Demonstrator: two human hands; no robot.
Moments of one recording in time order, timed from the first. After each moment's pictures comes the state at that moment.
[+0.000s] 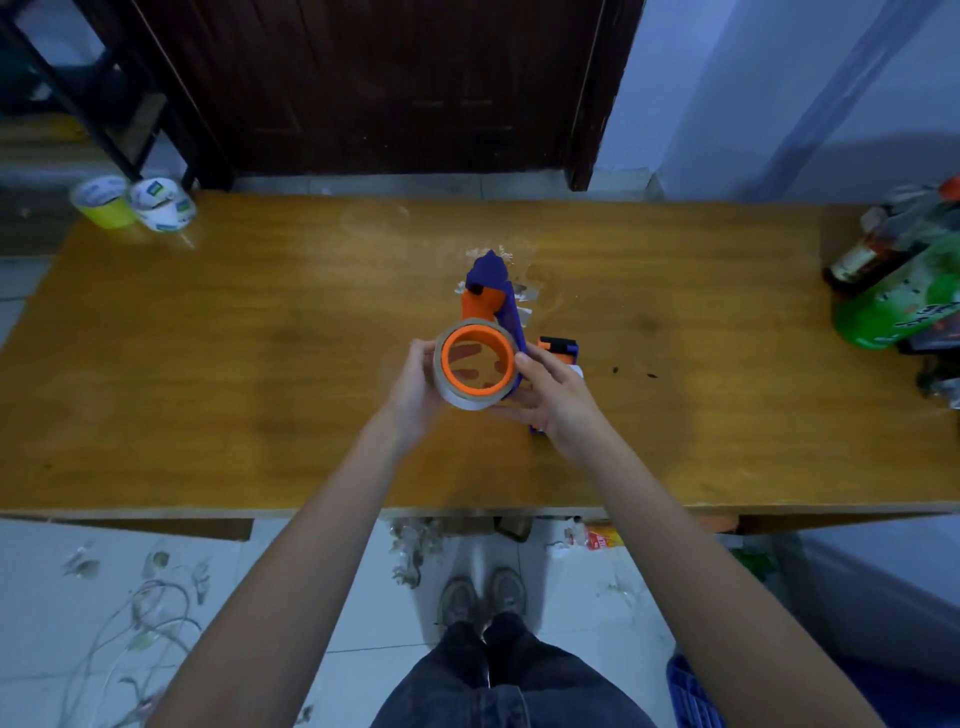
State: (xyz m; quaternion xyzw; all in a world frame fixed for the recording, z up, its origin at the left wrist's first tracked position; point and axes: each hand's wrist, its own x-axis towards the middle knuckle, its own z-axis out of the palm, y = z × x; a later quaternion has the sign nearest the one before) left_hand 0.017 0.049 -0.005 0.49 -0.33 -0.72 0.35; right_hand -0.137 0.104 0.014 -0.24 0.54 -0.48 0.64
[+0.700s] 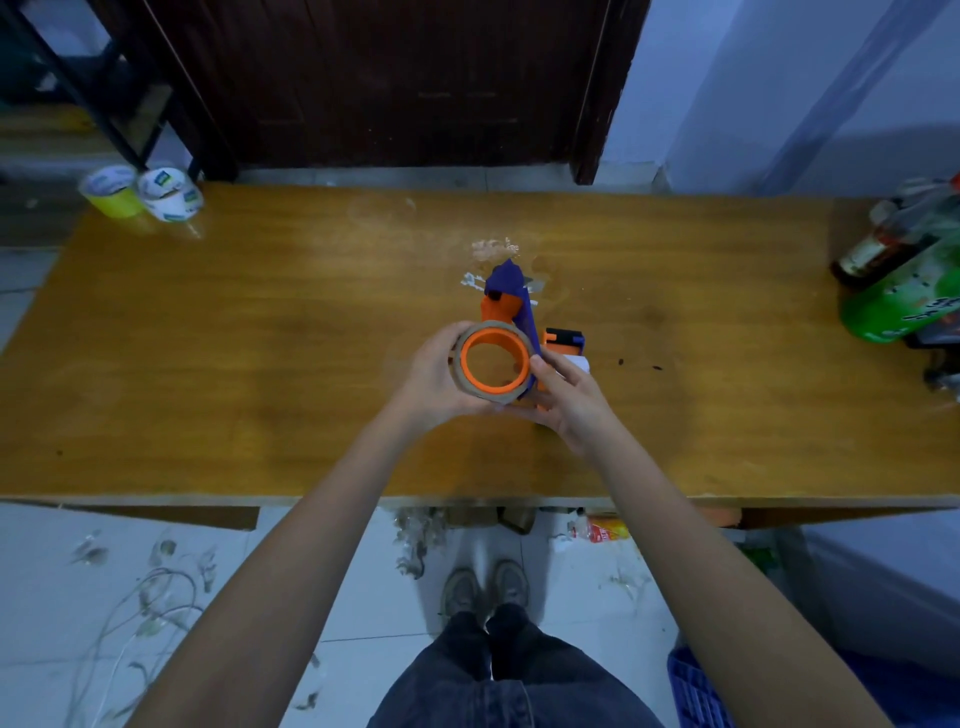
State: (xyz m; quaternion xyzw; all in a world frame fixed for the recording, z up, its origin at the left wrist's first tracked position) left_hand 0.027 0.054 -0.002 0.43 -0.76 -0.42 0.26; right_hand -0.147 0.111 -0.003 -0.22 0.54 -0.47 0.66
